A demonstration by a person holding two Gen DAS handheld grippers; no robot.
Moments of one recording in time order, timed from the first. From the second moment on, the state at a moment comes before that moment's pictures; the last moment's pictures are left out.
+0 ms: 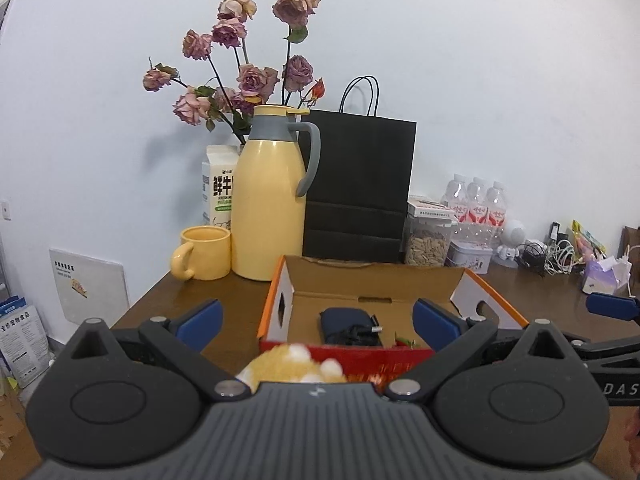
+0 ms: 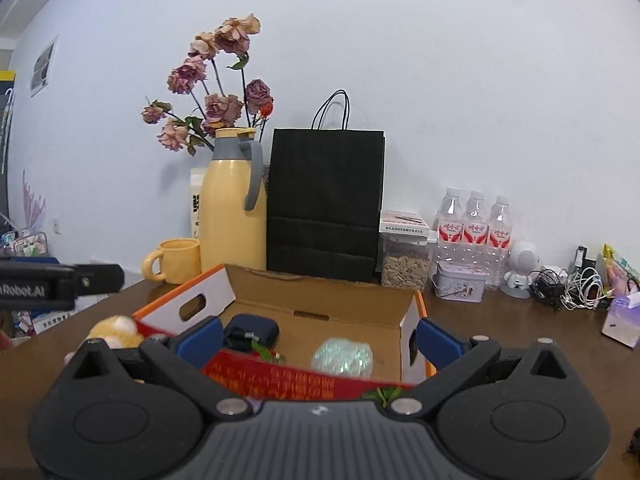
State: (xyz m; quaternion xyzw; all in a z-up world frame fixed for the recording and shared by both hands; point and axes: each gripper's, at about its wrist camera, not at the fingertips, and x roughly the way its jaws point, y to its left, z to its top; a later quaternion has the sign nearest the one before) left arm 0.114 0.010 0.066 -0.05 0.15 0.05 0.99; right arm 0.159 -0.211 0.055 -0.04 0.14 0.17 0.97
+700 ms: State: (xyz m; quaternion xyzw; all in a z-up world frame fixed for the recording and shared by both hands) left arm 0.042 0.016 -0.002 -0.02 0.25 0.03 0.97; right arm 0.073 -0.242 0.007 -0.06 0.21 0.17 0.96
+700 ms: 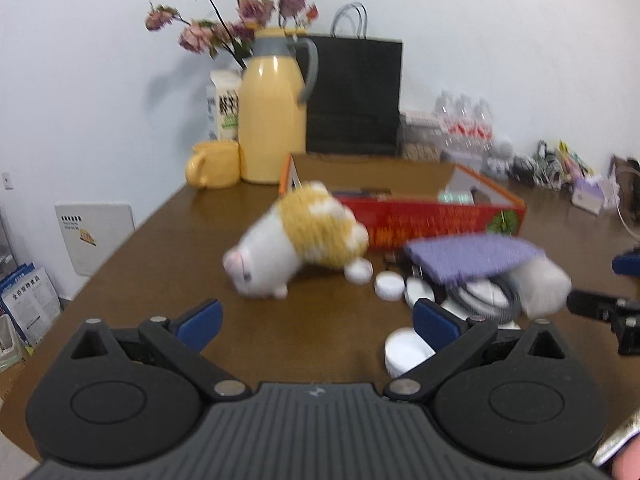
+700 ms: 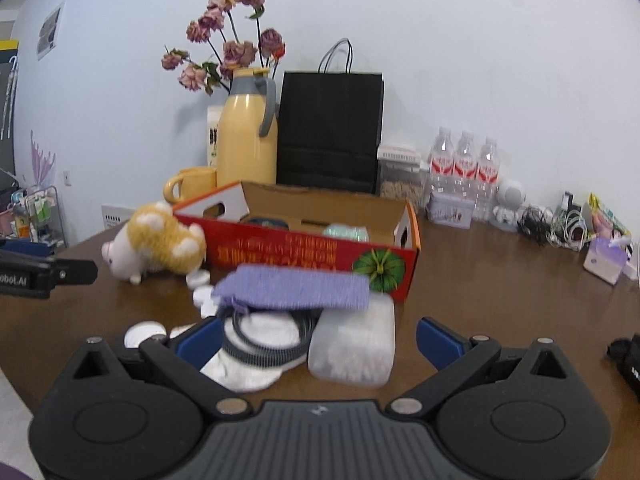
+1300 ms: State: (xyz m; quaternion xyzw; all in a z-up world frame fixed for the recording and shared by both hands) left arm 0.065 -0.017 -0.044 0.01 0.29 -0.03 0.96; right arm 0.069 -0.254 -0.014 -0.05 0.24 0.16 0.96
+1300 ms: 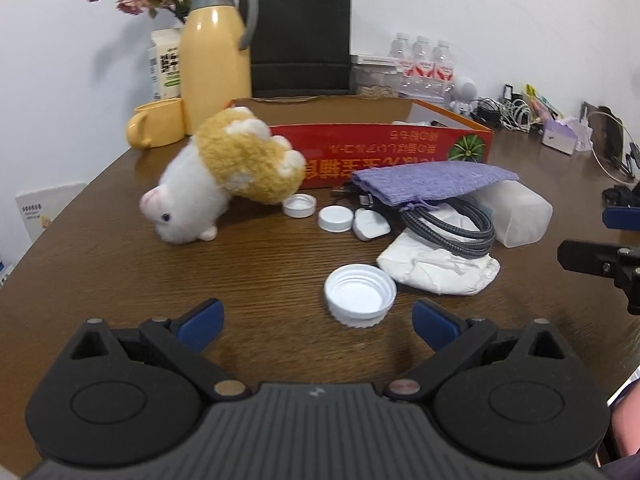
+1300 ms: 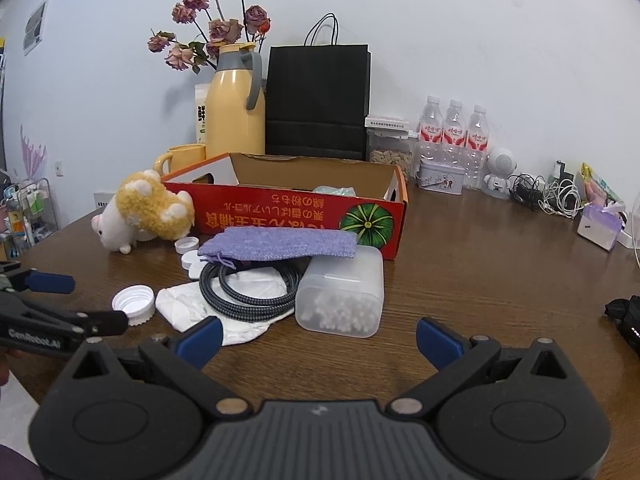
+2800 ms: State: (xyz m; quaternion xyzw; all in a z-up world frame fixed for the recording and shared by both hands) left arm 0.082 -0.001 -0.034 -0.01 0.26 -0.02 0.96; right arm 0.168 -0.239 -0.031 -0.02 0.28 0.10 0.95
